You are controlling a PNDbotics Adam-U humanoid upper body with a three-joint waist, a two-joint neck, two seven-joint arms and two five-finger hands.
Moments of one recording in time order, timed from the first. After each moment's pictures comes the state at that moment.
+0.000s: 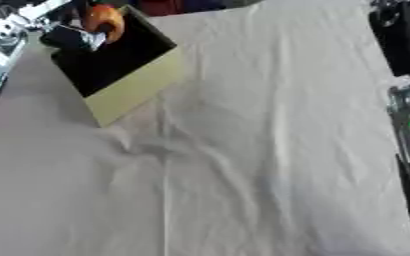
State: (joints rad) left arm -1.09 0.50 -0.22 -1.05 -0.70 -0.09 -0.37; right arm -0.65 -0.37 0.06 -1.93 0.34 -0.08 -0.11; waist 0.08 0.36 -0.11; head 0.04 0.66
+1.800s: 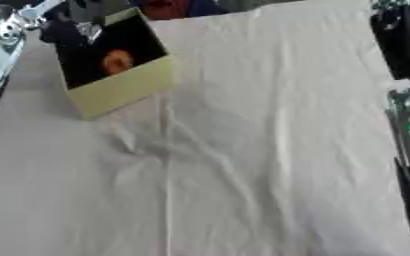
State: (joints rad) left arm -1.12 0.49 -0.12 -1.09 -0.78 -0.10 -0.32; right arm -0.64 -0.35 0.06 -1.93 0.34 -0.08 -0.11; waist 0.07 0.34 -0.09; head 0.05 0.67
